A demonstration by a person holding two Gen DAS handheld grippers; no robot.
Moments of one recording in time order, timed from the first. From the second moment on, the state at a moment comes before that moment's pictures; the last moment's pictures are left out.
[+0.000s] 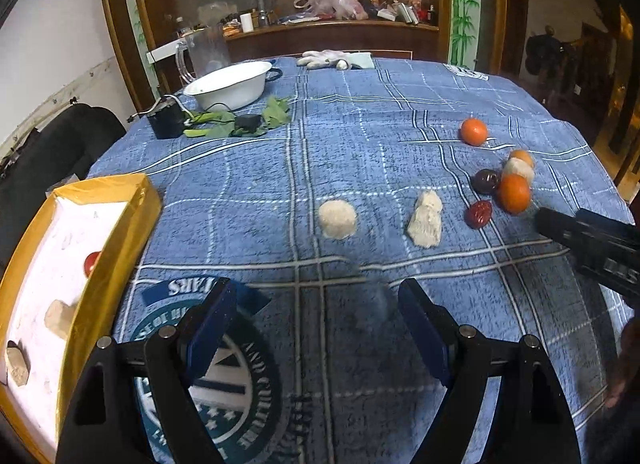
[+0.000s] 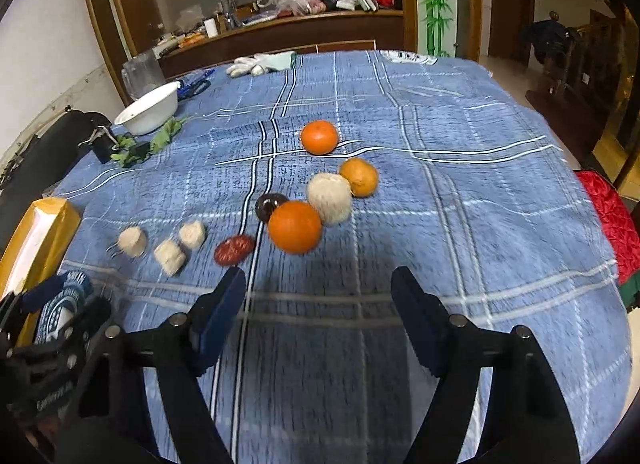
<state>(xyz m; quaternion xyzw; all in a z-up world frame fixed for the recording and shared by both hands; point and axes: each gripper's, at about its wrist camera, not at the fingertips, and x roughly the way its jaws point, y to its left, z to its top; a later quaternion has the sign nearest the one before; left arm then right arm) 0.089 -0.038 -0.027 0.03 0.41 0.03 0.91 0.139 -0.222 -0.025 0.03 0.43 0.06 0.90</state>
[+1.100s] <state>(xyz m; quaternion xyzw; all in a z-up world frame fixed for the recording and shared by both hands) 0.154 -0.085 -0.047 0.07 0.42 -0.06 0.90 0.186 -0.218 -0.044 0.06 0.44 0.09 0.89</state>
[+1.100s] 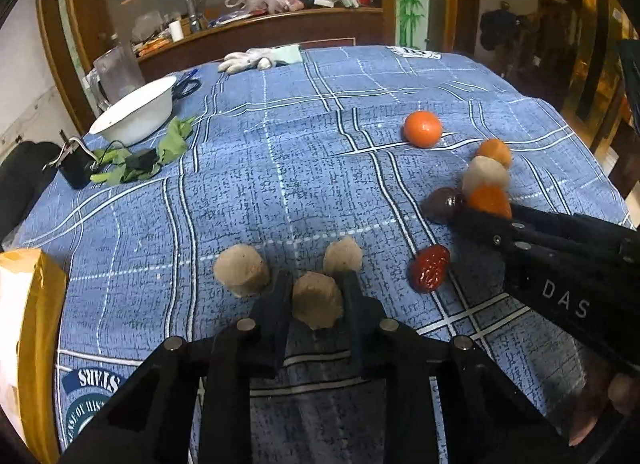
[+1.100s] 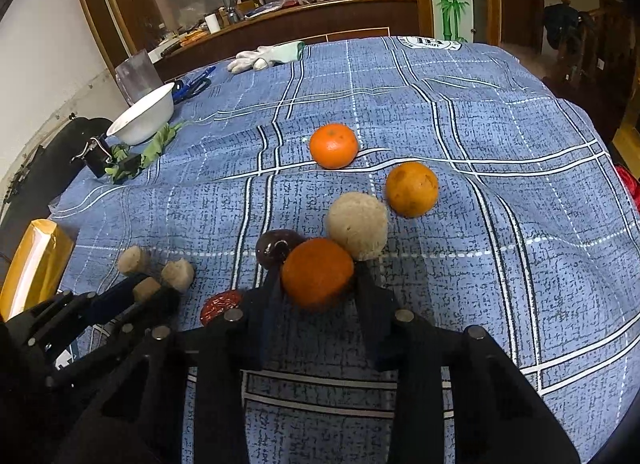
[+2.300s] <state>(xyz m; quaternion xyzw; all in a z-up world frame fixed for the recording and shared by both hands) 0.085 -0.035 -0.005 0.01 0.39 -0.02 0.92 0.089 -0.192 -0.003 0.01 0.41 0.10 0.91</state>
